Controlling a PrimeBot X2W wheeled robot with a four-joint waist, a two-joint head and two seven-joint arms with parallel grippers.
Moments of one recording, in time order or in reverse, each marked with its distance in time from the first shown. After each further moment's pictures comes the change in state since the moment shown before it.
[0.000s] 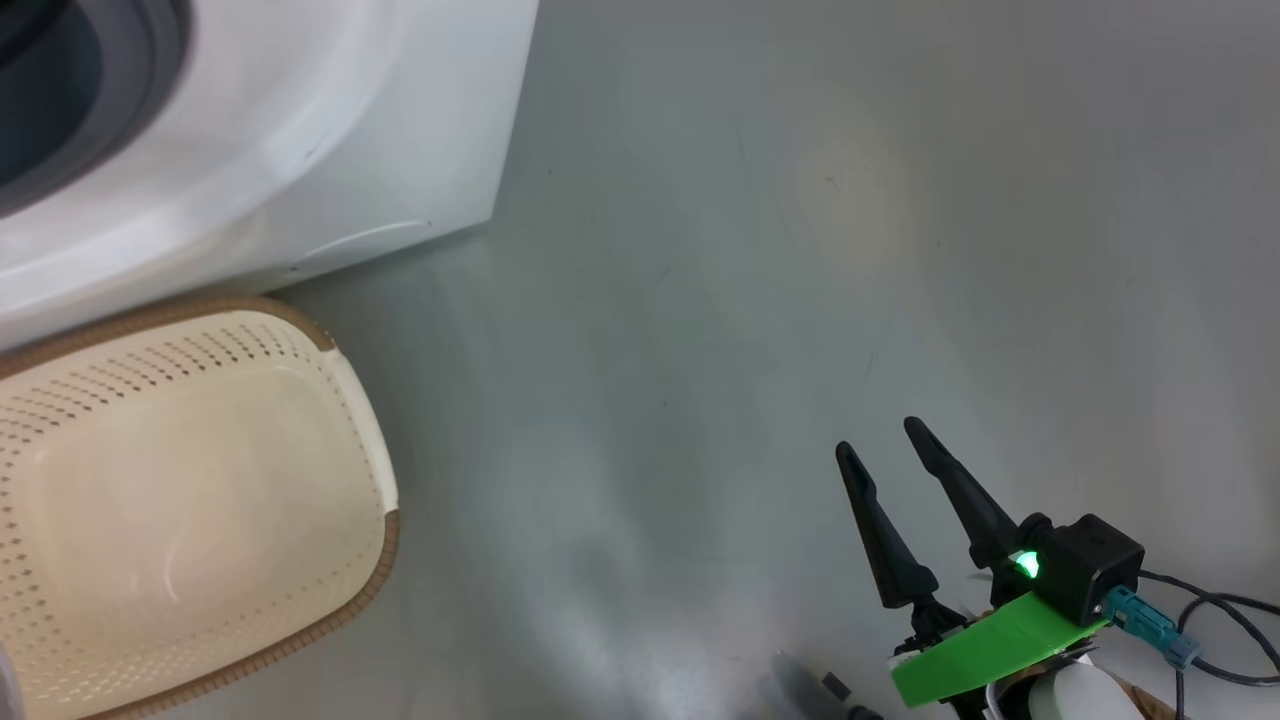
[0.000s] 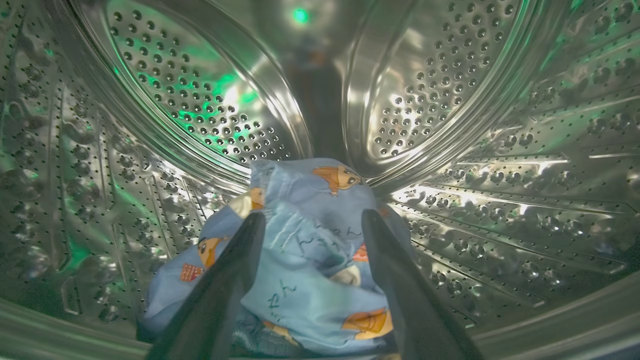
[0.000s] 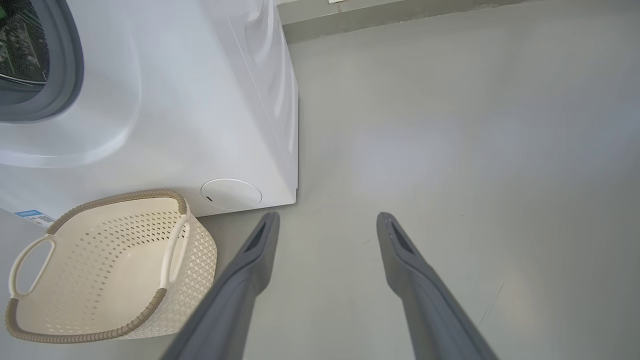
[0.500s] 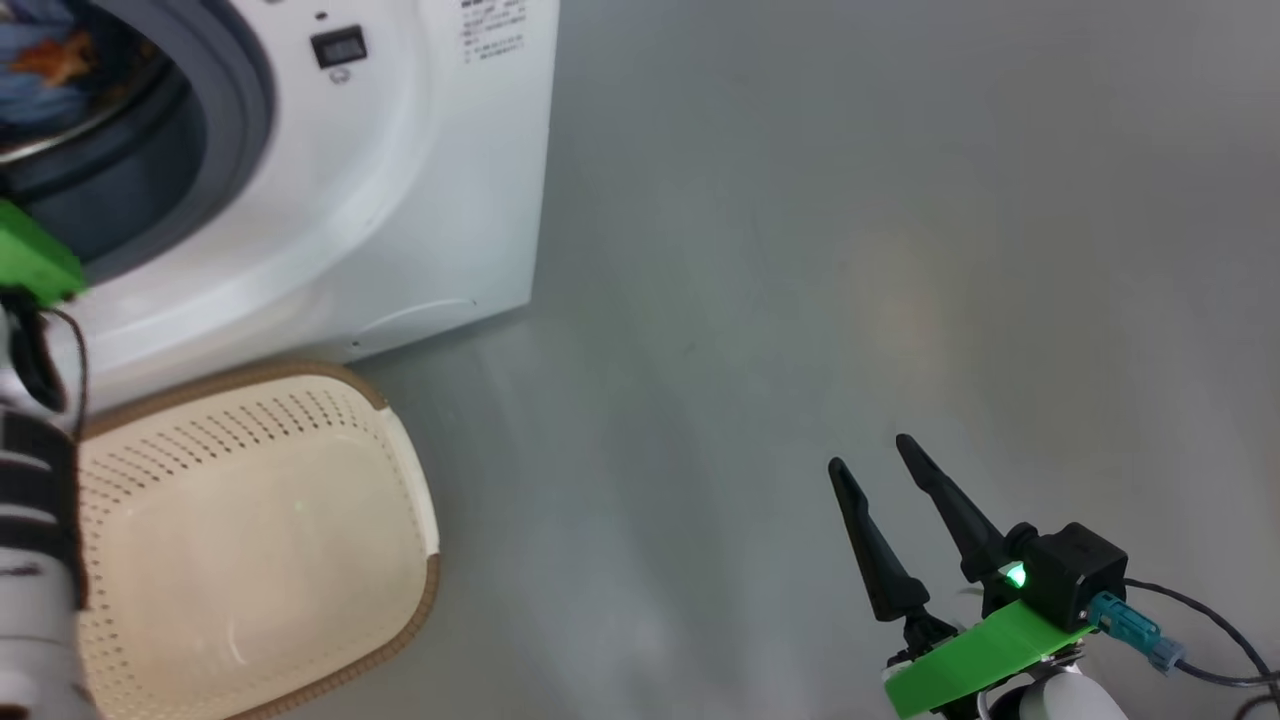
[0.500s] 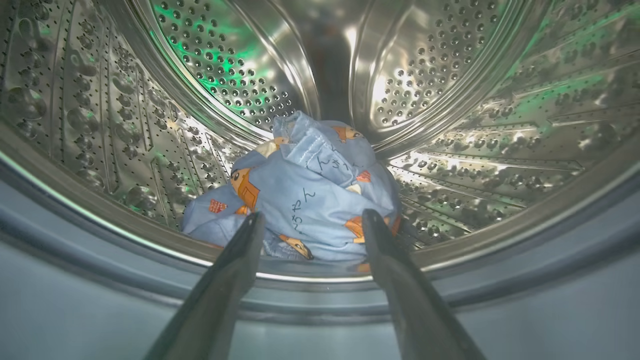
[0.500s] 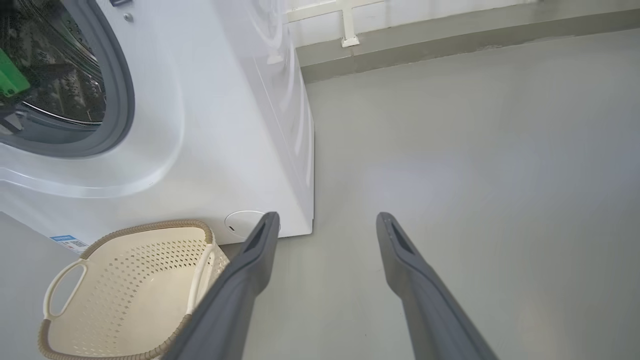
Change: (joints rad) left arm 0.227 -0.072 0.044 -0.001 -0.053 0.024 0.000; right arm 0.001 -0.002 0.006 0.043 0.008 0.000 0.000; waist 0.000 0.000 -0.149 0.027
